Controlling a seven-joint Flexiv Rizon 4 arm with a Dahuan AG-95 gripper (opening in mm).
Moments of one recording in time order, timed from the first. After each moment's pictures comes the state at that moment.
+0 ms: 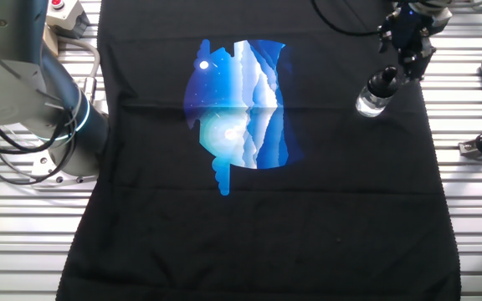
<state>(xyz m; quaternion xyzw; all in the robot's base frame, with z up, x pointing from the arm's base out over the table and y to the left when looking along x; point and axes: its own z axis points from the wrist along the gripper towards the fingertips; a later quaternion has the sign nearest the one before) 0.672 0.120 0.142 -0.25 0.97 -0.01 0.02</state>
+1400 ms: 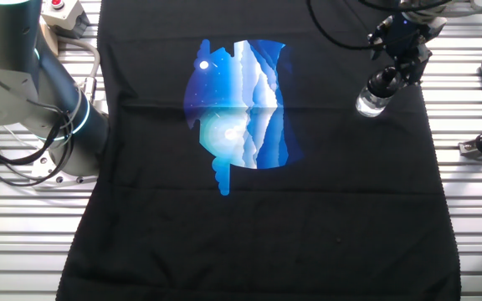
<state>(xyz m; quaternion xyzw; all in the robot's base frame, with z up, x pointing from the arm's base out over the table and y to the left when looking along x) 0.665 0.110 0.131 -0.27 0.96 0.00 0.02</state>
